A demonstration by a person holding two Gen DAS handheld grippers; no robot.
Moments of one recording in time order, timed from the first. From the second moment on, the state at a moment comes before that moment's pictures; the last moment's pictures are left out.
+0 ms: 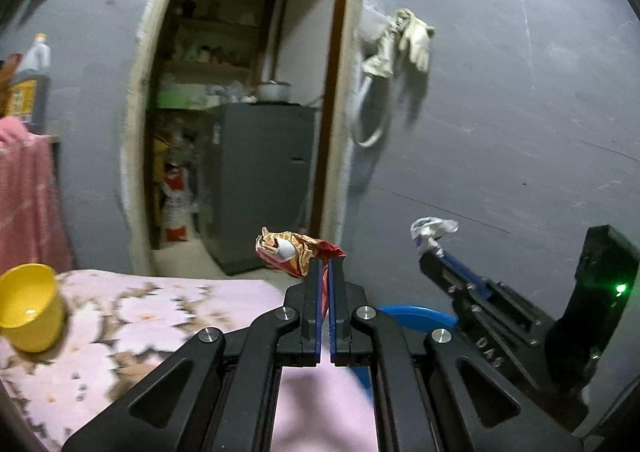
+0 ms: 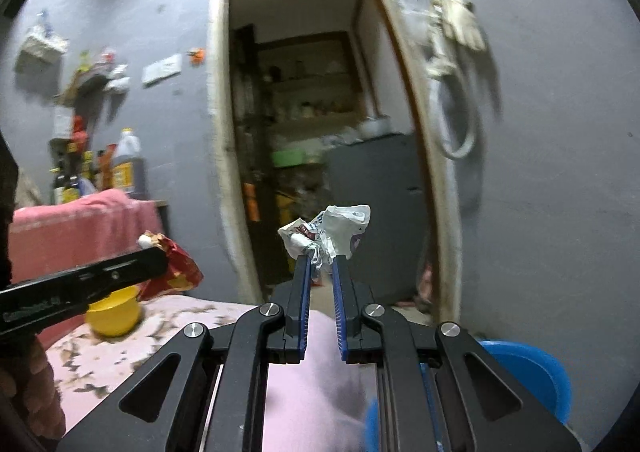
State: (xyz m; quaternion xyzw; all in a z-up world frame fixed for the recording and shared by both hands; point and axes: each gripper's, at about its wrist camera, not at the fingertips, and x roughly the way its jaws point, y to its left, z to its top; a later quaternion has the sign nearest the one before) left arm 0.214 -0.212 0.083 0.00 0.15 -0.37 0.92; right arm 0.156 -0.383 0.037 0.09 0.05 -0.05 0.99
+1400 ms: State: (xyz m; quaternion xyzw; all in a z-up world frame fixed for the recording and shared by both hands) left arm 0.271 -0.336 0.016 0.03 0.34 -0.38 0.86; right arm 0.176 -0.499 -0.012 0.23 0.21 -0.16 0.94
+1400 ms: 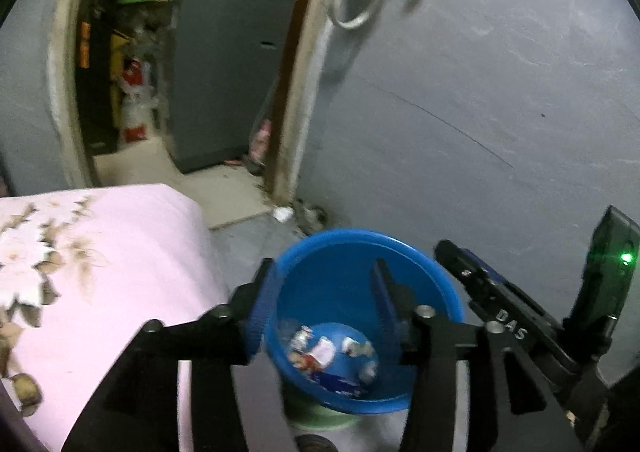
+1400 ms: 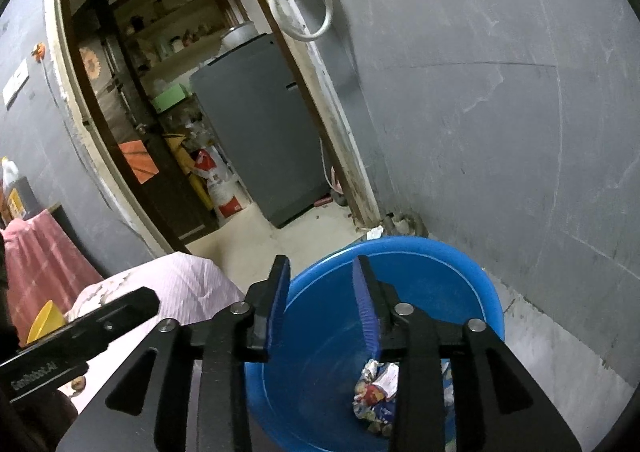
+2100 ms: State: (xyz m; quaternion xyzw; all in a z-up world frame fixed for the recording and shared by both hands) left arm 0.233 -0.195 0.067 -0.03 0.16 -0.15 0.98; right arm 0.148 -0.423 0.031 0.13 0.04 -0.10 0.99
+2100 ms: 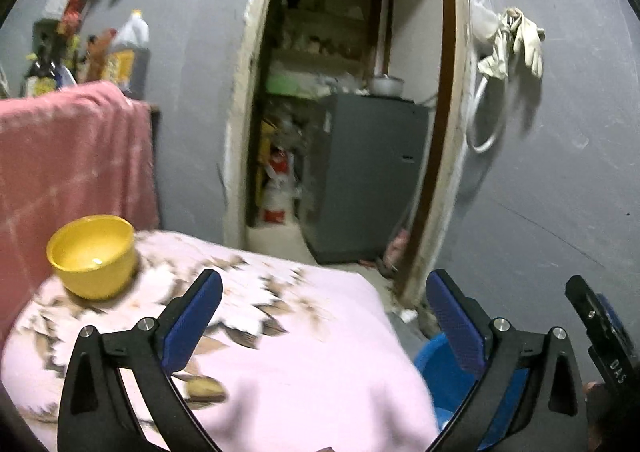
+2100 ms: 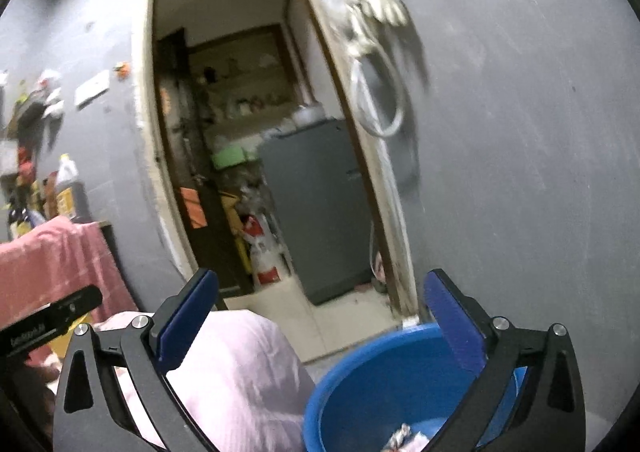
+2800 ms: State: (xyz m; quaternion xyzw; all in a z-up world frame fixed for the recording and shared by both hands) left arm 0.174 -0.097 0.077 0.02 0.04 -0.06 1.00; right arm 0.136 -0.306 0.045 0.01 -0.09 0.02 1.00
